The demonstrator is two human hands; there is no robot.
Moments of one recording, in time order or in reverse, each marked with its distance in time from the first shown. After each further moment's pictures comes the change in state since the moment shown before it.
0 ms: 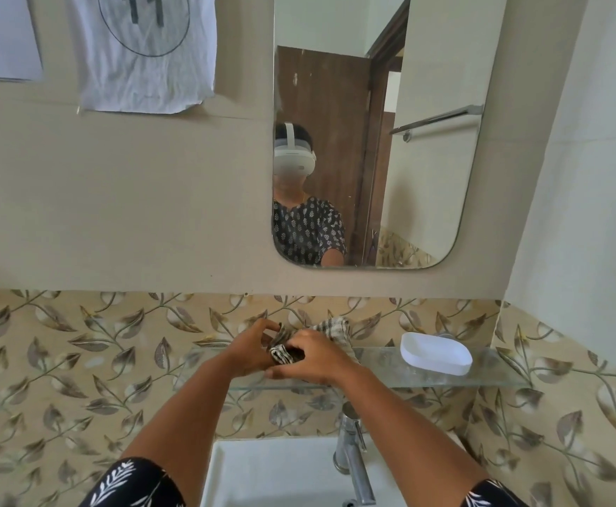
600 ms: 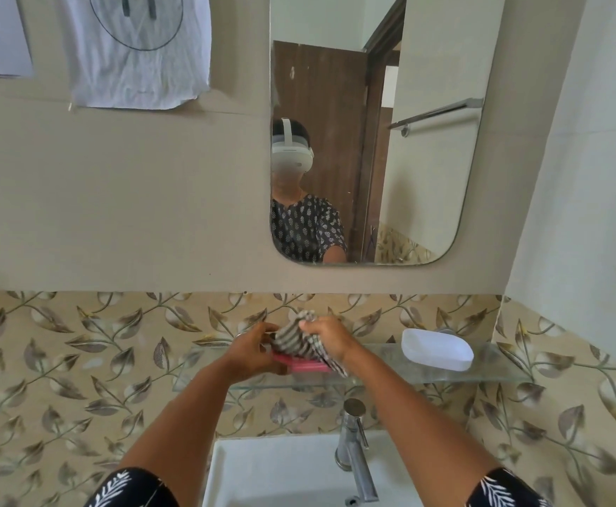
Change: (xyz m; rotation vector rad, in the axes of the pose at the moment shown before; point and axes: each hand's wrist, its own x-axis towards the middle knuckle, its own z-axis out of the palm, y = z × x) left_hand -0.001 -0.014 0.002 -0.058 -0.055 0.005; right_hand 0.006 0.008 -0.018 0.727 0.088 0.295
